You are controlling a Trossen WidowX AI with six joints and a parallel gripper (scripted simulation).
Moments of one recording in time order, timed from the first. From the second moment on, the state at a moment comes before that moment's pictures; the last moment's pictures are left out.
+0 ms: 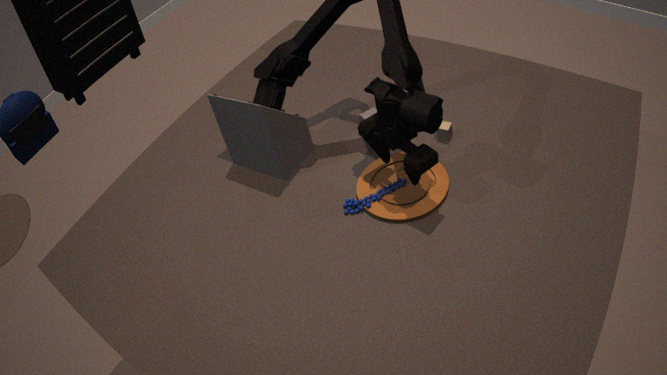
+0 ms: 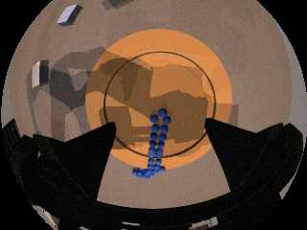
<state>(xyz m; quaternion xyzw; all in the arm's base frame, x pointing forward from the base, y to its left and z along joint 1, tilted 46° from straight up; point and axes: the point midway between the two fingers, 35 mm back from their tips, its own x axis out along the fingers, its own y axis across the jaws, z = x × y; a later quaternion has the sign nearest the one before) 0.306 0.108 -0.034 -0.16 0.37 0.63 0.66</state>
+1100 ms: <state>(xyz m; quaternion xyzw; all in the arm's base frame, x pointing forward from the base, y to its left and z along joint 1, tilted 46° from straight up) 0.288 0.044 -0.082 0.34 0.70 0.20 0.59</state>
